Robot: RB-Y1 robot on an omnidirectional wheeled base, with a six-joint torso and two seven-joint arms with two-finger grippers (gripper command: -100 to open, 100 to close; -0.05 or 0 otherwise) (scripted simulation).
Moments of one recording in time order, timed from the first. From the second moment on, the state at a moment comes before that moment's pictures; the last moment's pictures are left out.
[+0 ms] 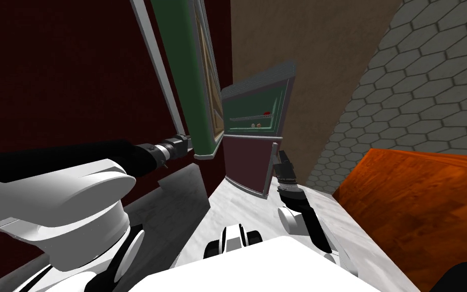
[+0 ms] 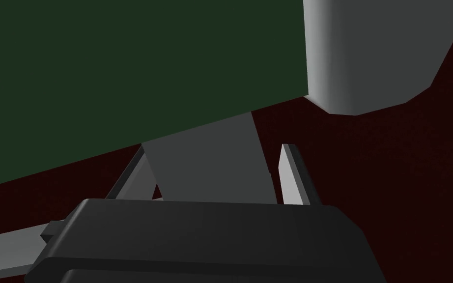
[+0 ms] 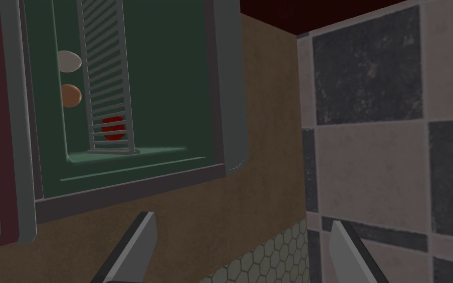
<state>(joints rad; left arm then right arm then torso) -0.54 0.56 0.24 -2.58 0.52 1.50 0.04 0.45 -0.02 -0.07 -2.29 0.00 -0.53 0.17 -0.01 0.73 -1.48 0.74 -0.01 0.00</state>
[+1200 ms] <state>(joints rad) -0.68 0.58 0.28 -2.56 0.64 1.62 0.07 0.45 -0.02 -0.07 -2.29 0.00 -0.53 0.17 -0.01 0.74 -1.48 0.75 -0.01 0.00</state>
